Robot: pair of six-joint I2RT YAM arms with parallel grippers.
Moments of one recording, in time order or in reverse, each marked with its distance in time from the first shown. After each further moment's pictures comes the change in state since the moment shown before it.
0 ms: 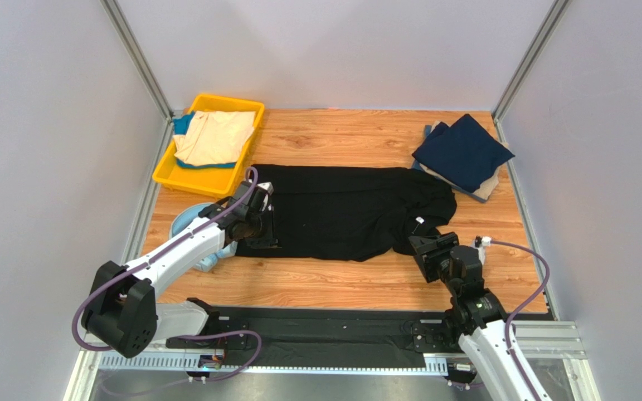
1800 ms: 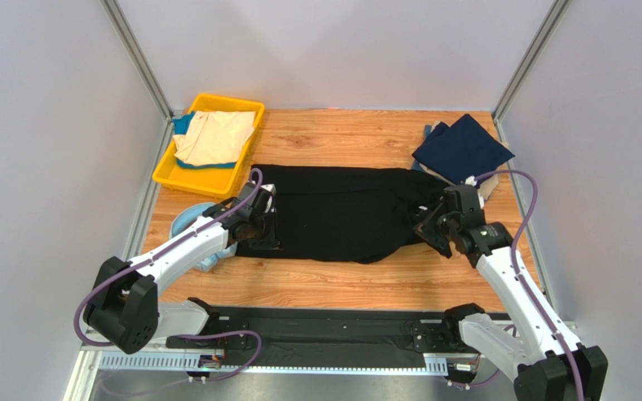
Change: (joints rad) left arm -0.027 0.018 0.000 0.006 -0.021 -0.006; right arm 0.001 0.612 0.625 -0.339 -0.018 -0.413
